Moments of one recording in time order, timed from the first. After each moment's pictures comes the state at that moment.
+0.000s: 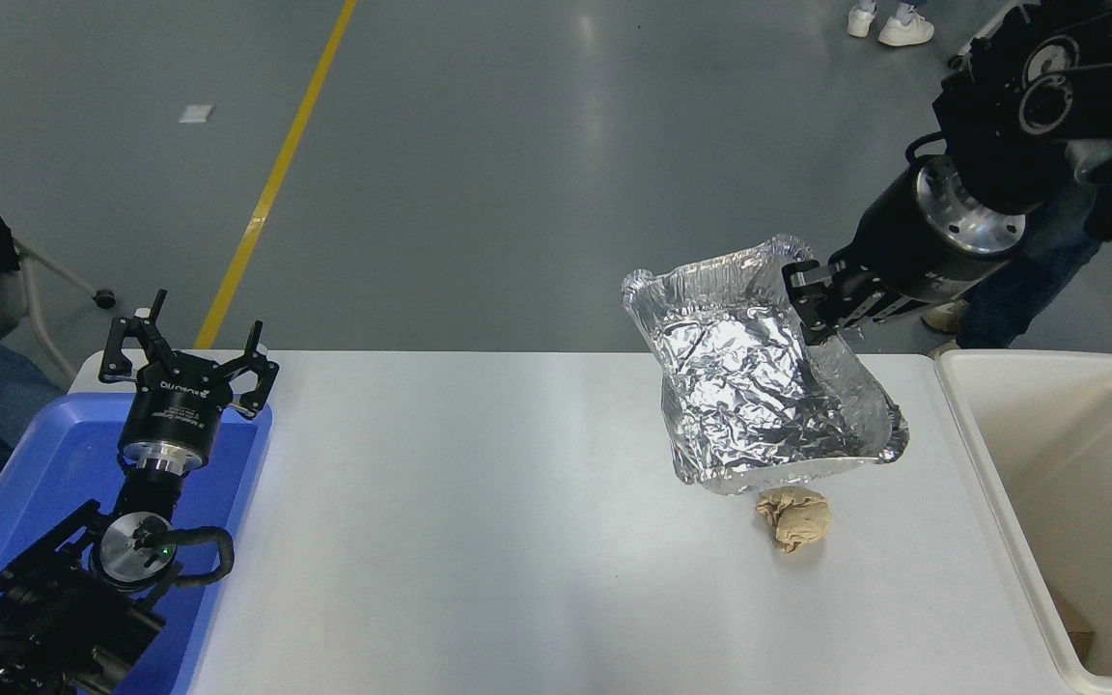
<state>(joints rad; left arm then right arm) -0.52 0.23 -1.01 -0.46 -0.12 -0.69 -0.40 2.37 -0.39 -1.12 1.50 -0.14 0.67 -0.15</state>
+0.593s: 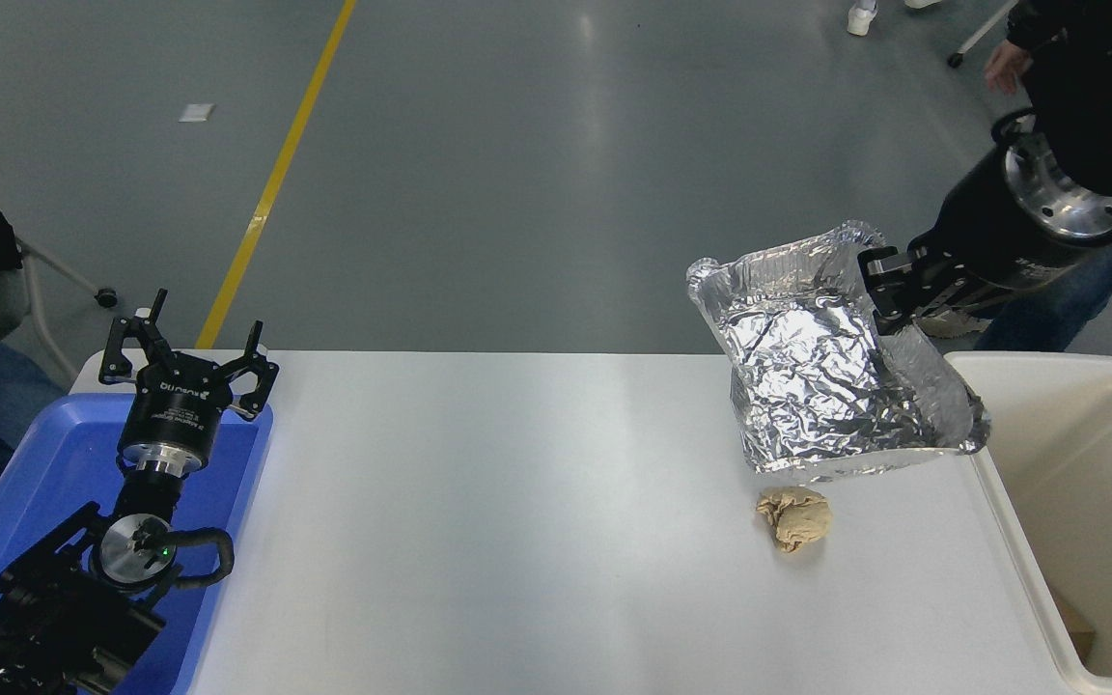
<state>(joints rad) -0.52 0.23 -1.01 -0.46 -0.12 -0.69 -0.40 2.29 -0.60 -1.18 1.40 -0.40 0.69 -0.13</state>
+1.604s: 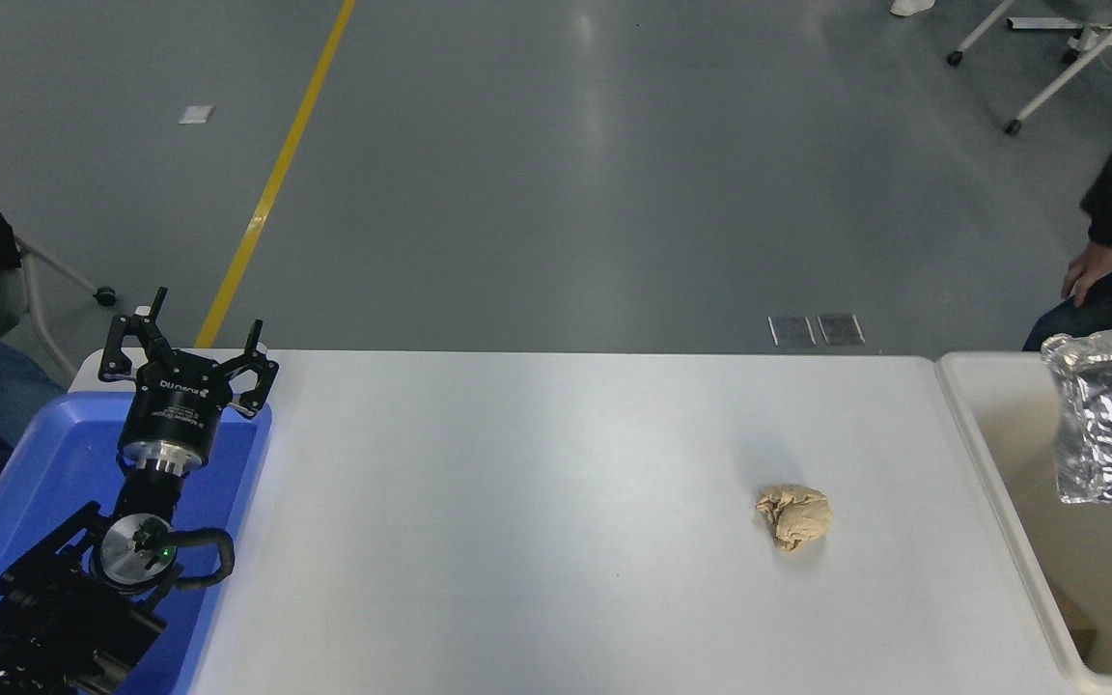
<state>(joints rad) -0.52 0.23 -1.01 -0.46 -0.12 -0.69 -0.40 1.05 -0.62 -0.97 0.33 -0.76 0.27 0.07</state>
